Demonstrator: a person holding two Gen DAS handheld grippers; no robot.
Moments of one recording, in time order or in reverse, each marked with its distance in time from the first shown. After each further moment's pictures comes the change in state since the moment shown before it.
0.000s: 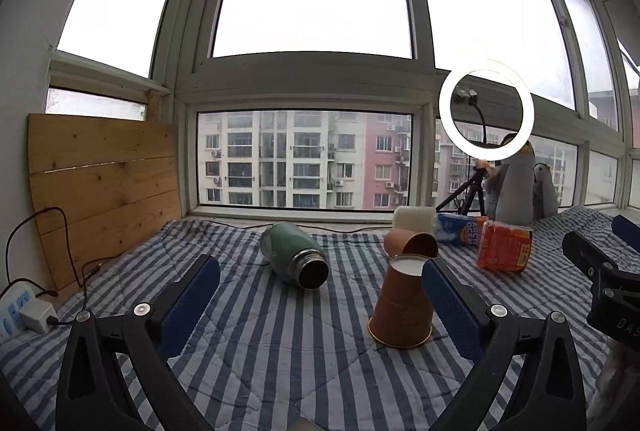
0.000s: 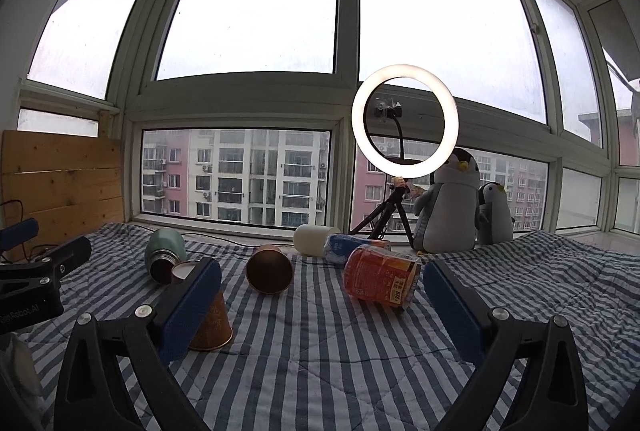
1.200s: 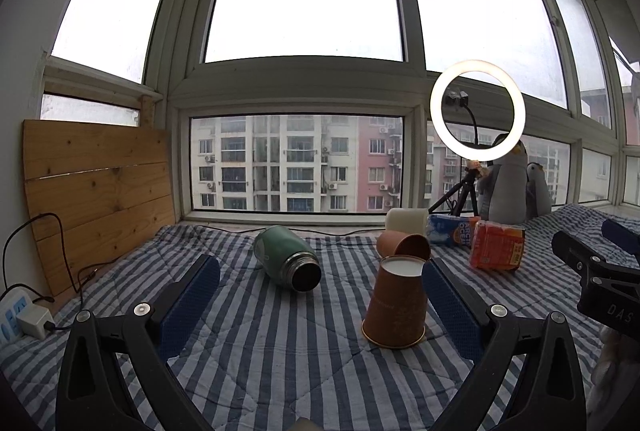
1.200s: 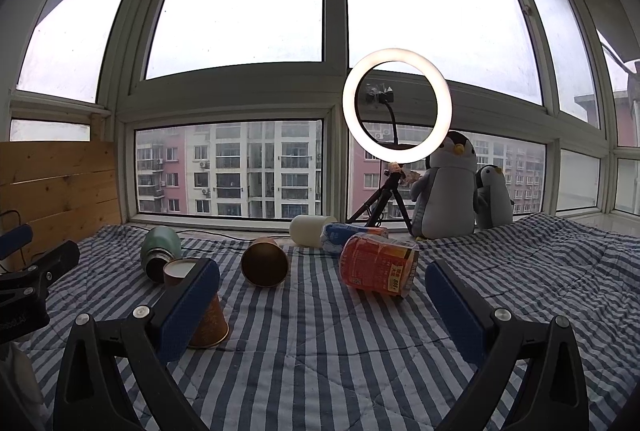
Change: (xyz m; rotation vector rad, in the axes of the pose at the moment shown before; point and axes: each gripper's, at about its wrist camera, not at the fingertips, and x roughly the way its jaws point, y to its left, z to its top) left arm -0.002 -0.004 0.000 0.014 -0.015 -0.022; right arm 0.006 -0.007 -0.003 0.047 0.038 -0.010
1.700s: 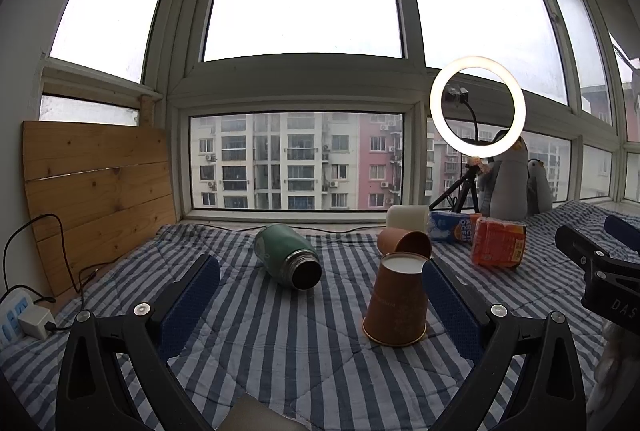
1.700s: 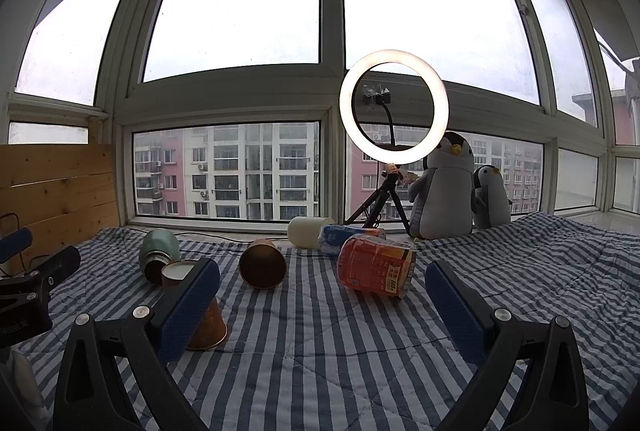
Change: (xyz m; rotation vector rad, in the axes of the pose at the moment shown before) left arm 0.000 -0.001 -0.002 0.009 0.009 0.003; right arm 0.000 -0.002 0.000 0.009 -0.001 -0.006
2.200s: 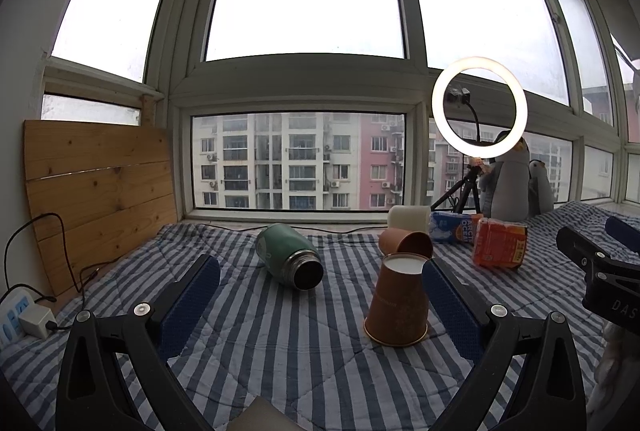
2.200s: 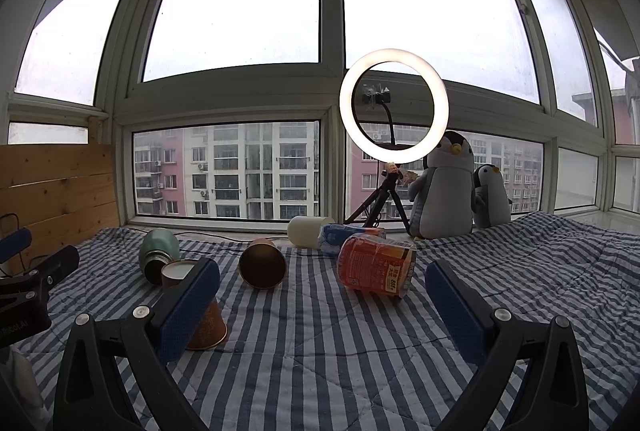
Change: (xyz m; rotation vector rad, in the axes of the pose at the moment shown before) left arm 0.000 0.001 0.000 -0.003 -0.002 0.007; right arm -0.001 0.000 0.000 0.000 0.001 0.001
